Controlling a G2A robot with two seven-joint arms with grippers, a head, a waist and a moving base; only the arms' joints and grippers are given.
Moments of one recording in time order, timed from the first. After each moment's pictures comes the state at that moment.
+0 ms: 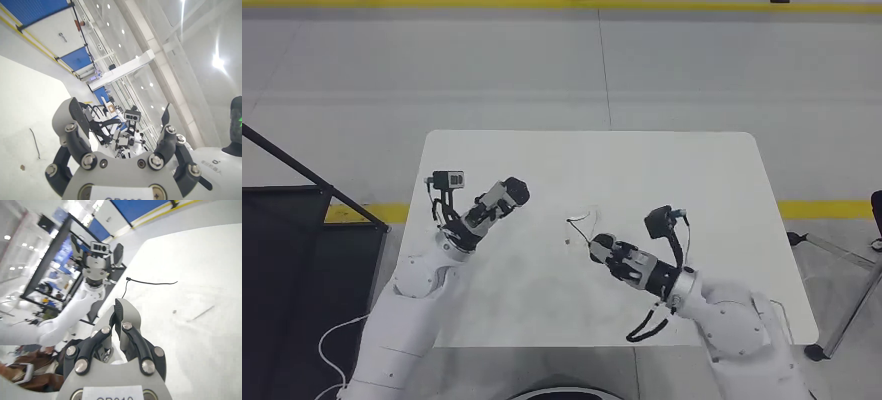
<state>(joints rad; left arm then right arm) 1.19 -1.26 -1.38 -1.44 -0.34 -0.69 -0.62 -1.38 -1.25 1.31 -2.00 -0.54 -0.22 0.74</state>
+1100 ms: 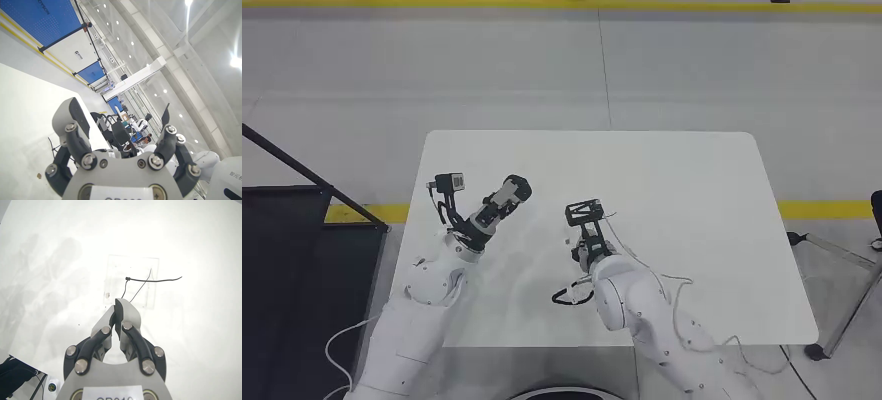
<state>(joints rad) 1.20 -1.27 -1.35 -1.46 -0.17 -0.69 -0.43 -1.02 -1.37 0.82 -1.76 -1.29 0.46 1.01</state>
